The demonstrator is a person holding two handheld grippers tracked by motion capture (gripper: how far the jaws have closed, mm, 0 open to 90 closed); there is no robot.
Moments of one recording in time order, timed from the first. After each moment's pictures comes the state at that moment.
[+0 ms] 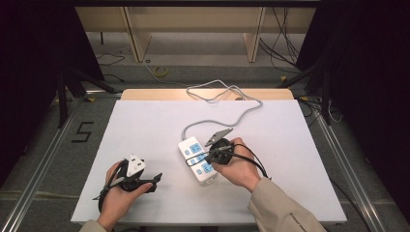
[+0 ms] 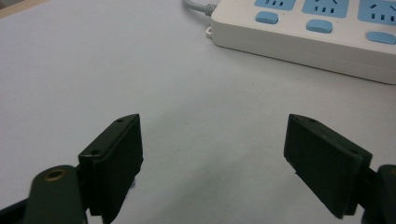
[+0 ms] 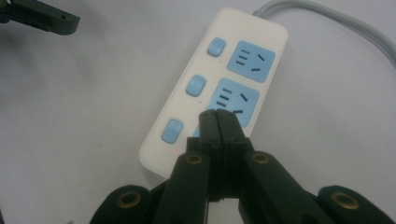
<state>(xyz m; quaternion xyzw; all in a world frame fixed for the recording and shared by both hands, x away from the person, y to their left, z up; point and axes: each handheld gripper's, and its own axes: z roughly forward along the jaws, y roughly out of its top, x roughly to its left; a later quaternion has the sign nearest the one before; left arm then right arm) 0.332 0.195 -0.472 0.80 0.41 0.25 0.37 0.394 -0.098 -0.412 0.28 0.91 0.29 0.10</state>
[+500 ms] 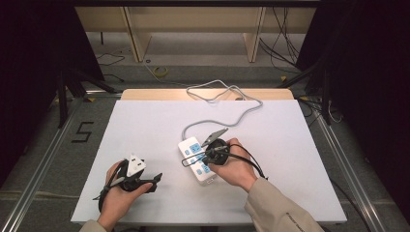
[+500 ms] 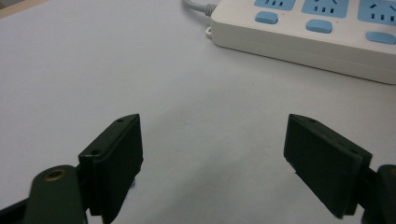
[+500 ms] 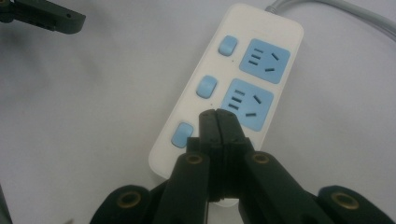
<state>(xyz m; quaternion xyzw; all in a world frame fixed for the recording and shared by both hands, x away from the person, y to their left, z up) 0.332 0.195 -0.472 0.80 0.41 0.25 0.37 0.395 -0.088 -0.415 0.28 0.91 0.28 0.08</state>
